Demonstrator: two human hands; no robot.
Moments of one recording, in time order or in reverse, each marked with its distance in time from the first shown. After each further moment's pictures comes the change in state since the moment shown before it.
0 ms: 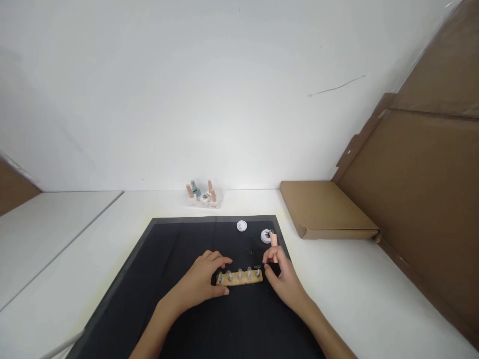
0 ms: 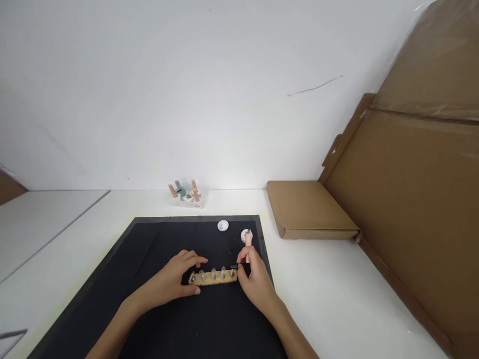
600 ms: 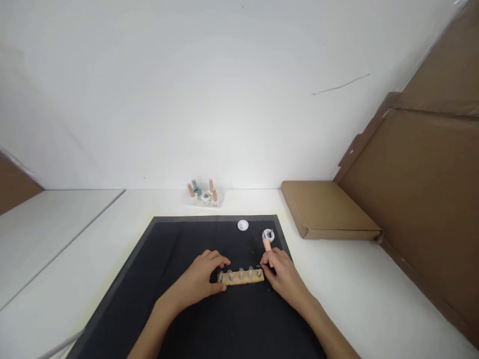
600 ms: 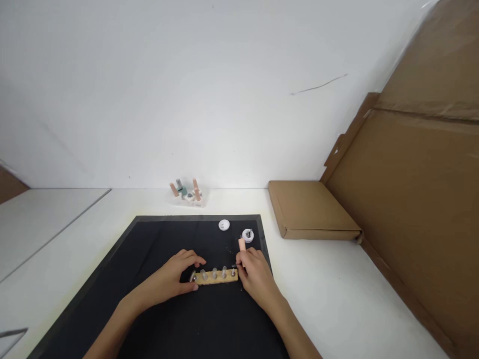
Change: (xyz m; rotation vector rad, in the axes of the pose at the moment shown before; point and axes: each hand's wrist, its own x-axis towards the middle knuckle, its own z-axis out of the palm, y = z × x) left_hand -0.004 -0.008 -0.003 -0.059 0.042 0.009; right_hand 0.006 0.010 0.003 -0.283 -0.137 -0.075
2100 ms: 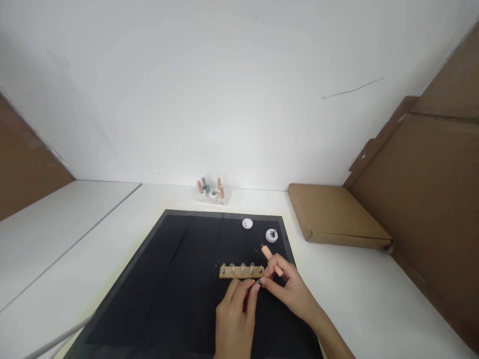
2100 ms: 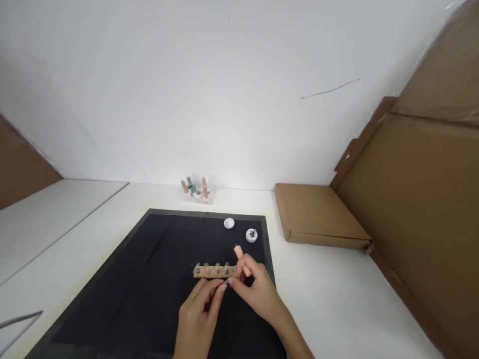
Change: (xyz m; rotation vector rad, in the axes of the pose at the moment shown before) left_hand -0.040 0.094 0.131 -0.216 0.966 0.039; right_hand -0.034 -0.051 -0.040 0.659 -0.069 0.047
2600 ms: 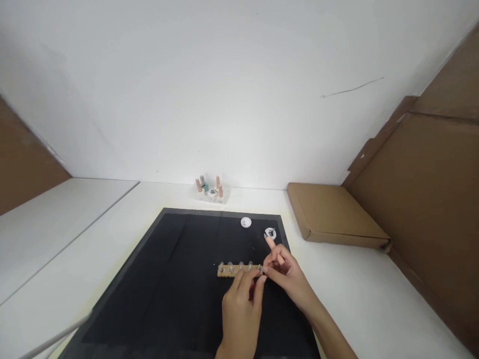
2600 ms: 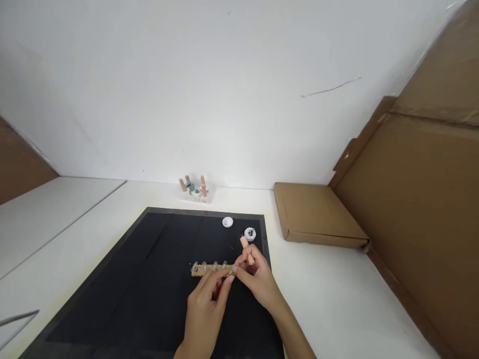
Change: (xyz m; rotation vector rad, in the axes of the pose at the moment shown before) left_hand 0.009 0.002 0.020 0.122 0.006 0.070; right_hand 0.007 0.027 -0.004 0.216 -0.002 0.107
